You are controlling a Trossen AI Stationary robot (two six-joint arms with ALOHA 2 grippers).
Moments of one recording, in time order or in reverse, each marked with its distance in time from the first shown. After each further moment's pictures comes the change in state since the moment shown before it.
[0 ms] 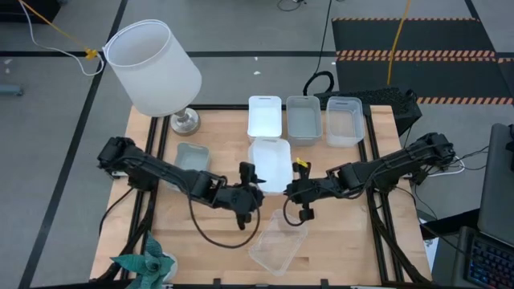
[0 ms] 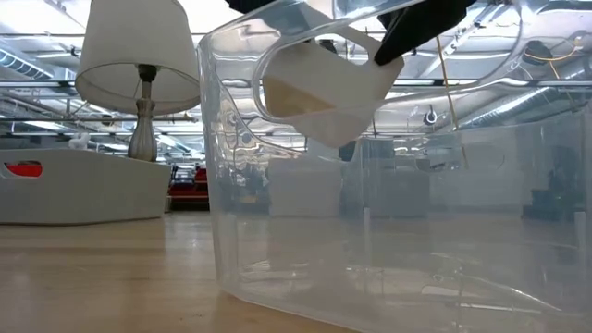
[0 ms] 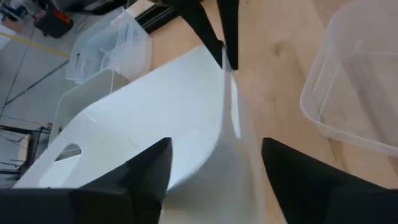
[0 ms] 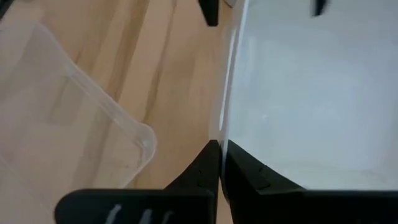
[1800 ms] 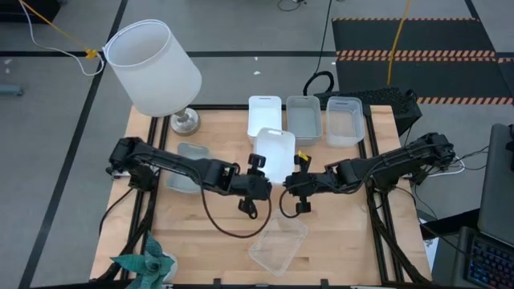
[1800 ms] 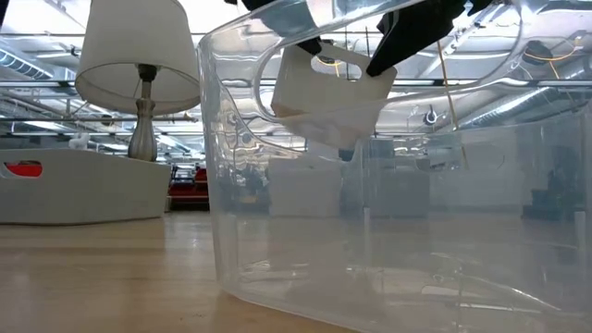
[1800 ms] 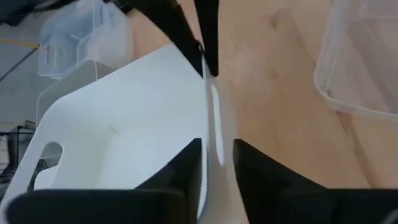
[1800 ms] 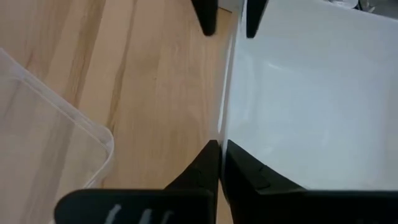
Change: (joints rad) left arm 0.098 0.101 0.212 -0.247 0.147 0.089; right arm -0.050 0.000 0.000 -0.012 0.056 0.014
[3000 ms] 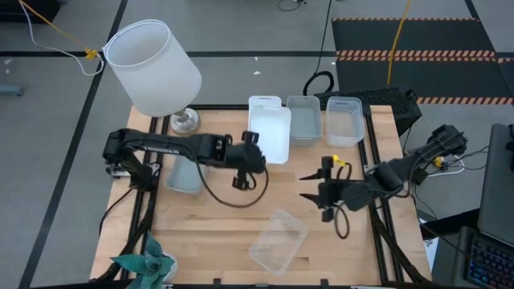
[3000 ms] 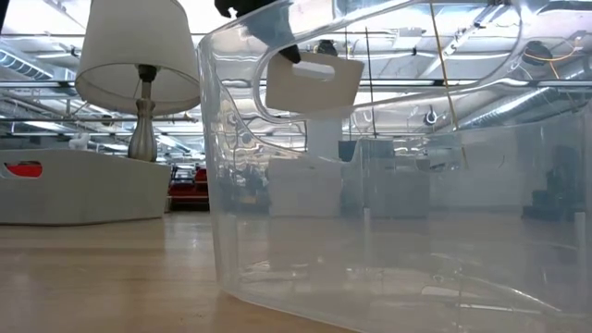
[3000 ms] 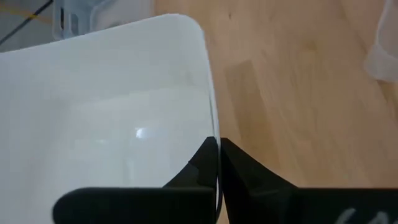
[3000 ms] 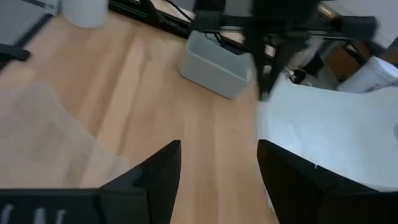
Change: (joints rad) left arm 0.179 -0.095 -0.002 -0.096 0.114 0.086; right arm 0.267 -0.257 0.000 -0.021 0.291 -0.054
